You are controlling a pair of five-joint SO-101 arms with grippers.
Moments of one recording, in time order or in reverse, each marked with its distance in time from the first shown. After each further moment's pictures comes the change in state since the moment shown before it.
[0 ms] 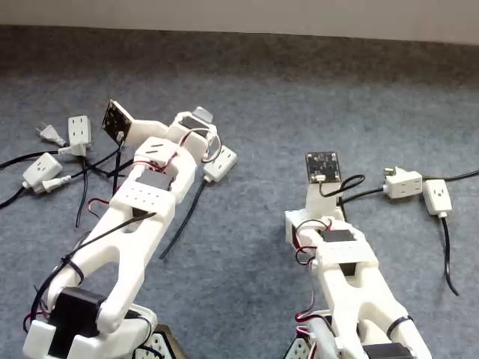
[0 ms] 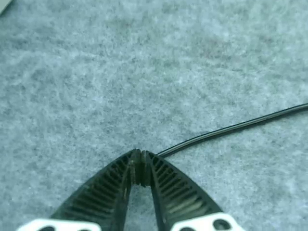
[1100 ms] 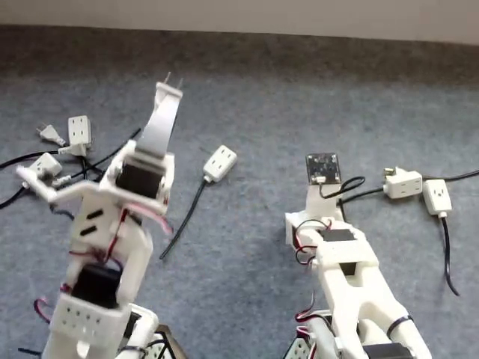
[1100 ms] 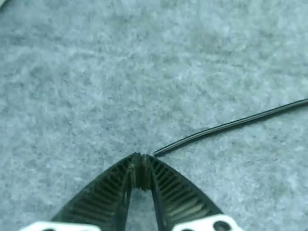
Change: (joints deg) left arm 2.5 -57.5 16.2 -0.8 2.5; right arm 0.0 0.0 -0.4 2.0 0.0
